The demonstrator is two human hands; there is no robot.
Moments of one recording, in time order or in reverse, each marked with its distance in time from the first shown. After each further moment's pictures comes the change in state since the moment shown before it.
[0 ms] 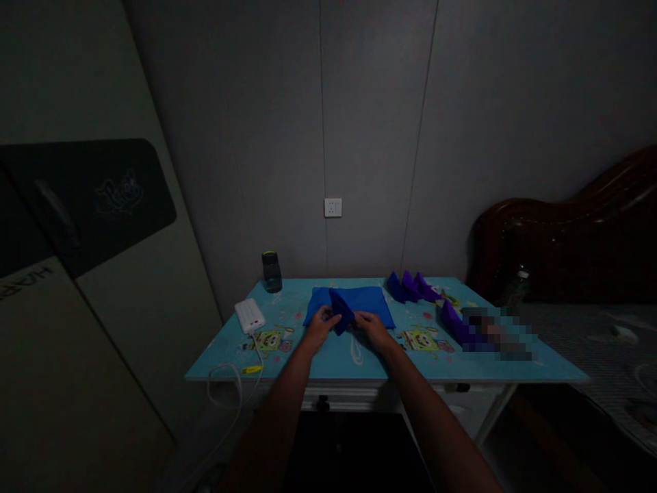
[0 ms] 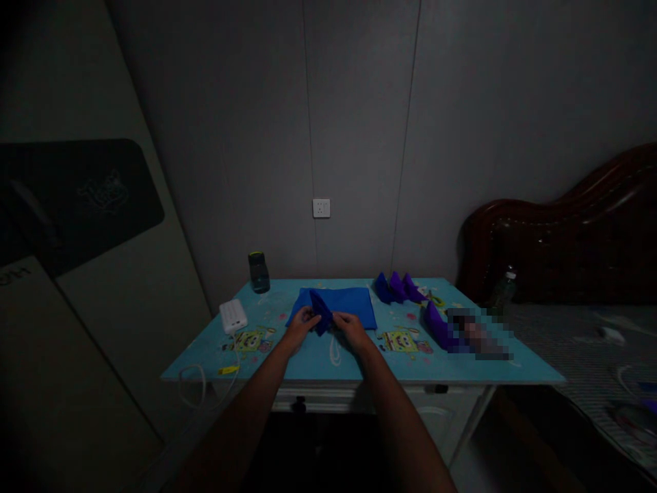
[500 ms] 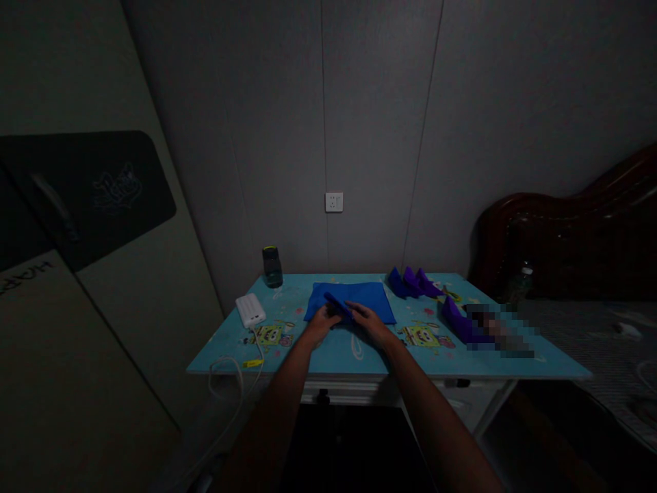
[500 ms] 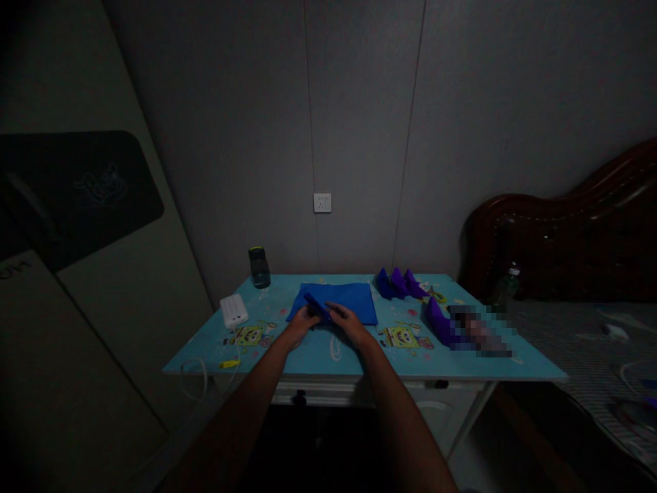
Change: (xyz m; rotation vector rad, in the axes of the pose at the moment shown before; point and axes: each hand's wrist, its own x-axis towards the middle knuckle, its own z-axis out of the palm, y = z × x) left_hand -0.006 0.013 0.002 -0.022 -0.111 -0.070; right_hand 0.000 0.003 0.000 0.072 -0.074 0.001
